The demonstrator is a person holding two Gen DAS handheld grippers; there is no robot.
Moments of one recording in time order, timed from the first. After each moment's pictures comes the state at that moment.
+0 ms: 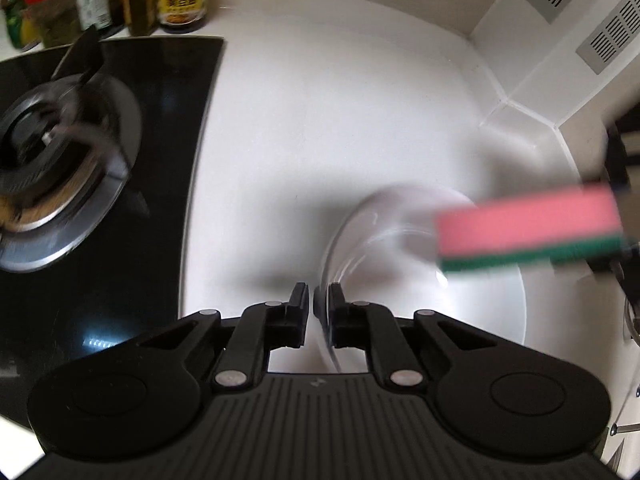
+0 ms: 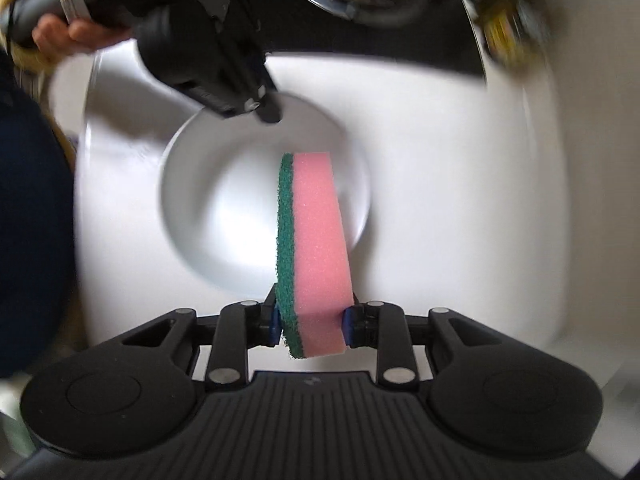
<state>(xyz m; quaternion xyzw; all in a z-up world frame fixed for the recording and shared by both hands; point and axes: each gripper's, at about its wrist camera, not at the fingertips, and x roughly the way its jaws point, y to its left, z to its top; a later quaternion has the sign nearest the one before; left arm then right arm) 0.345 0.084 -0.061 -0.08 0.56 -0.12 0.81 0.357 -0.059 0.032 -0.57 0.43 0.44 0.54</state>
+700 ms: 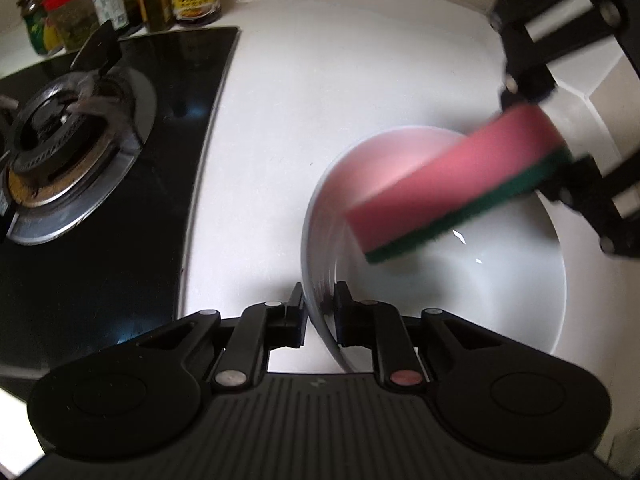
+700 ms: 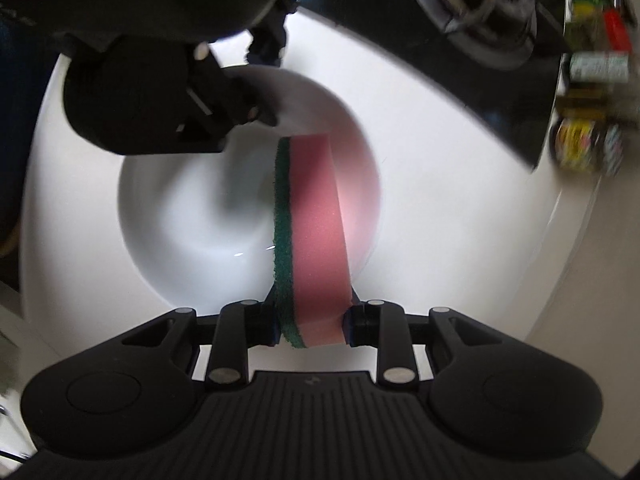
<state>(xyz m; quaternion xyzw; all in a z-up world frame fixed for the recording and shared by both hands) 0.333 0.060 -0.083 -0.03 0.55 -0.09 0.83 0.354 -0.010 -0.027 -0.68 0.43 0.42 0.42</state>
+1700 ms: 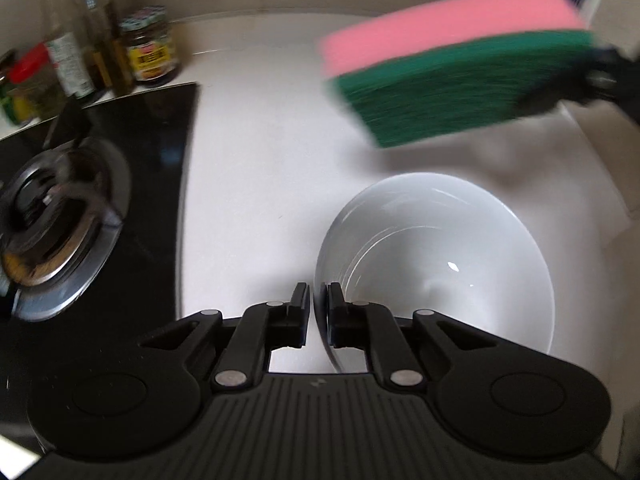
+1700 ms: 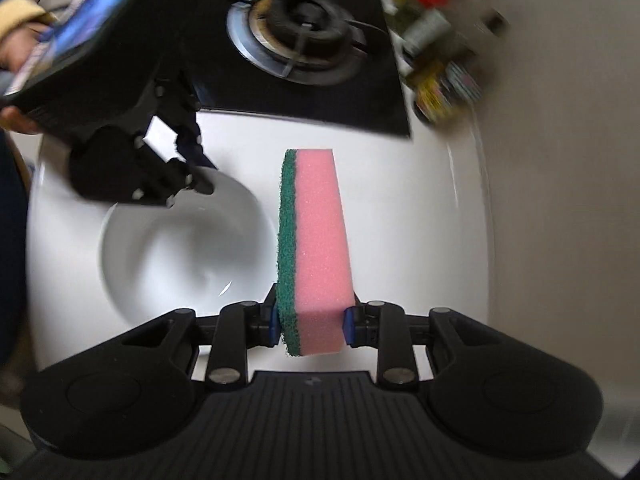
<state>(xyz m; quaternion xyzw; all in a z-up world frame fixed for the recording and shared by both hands) 0.331 0.041 -0.063 0.02 0.51 -0.10 0.85 0.379 -0.060 0.063 -0.57 0.36 0.42 0.60</state>
